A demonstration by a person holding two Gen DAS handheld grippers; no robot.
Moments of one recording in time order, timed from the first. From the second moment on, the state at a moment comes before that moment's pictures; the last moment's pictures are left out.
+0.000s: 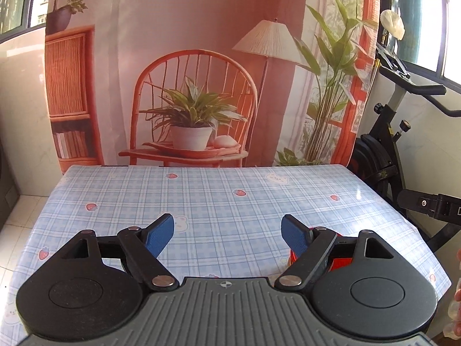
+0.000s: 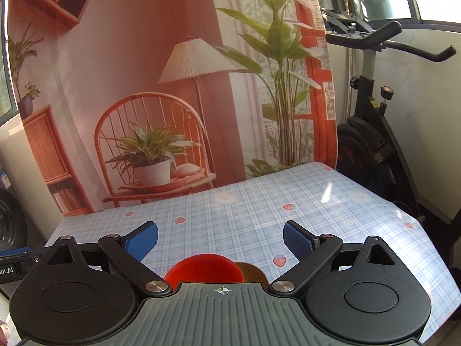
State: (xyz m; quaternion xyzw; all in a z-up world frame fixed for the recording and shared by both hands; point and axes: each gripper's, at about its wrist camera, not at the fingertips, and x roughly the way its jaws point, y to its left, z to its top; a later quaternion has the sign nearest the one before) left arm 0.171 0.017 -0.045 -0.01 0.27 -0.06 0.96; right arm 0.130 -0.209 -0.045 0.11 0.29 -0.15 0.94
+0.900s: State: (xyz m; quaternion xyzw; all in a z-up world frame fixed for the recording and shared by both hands) left arm 0.062 0.042 0.046 0.03 0.19 -0.02 0.98; right arm 0.045 -0.153 0.052 0.06 0.23 -0.13 0.96
